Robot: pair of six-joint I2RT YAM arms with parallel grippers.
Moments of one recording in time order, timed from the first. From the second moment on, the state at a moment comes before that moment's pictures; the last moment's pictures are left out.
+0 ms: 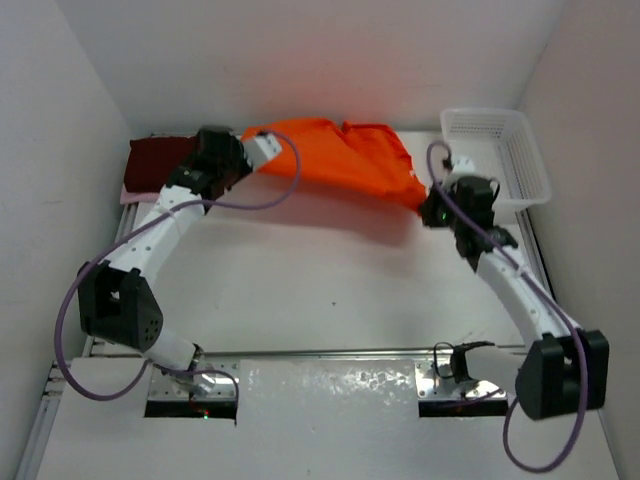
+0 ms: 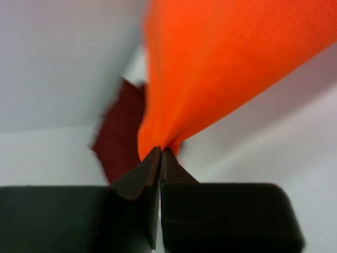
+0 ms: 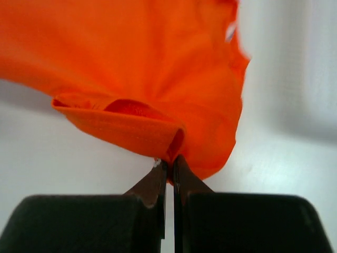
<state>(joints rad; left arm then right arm) -0.24 1.52 1.43 -0.41 -0.09 0.81 0.10 1.23 0.93 -0.14 -0.12 0.18</state>
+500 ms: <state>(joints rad) -0.24 1.42 0.67 -0.58 -0.12 0.85 0.30 0.48 0.11 -0.25 -0.06 0.40</state>
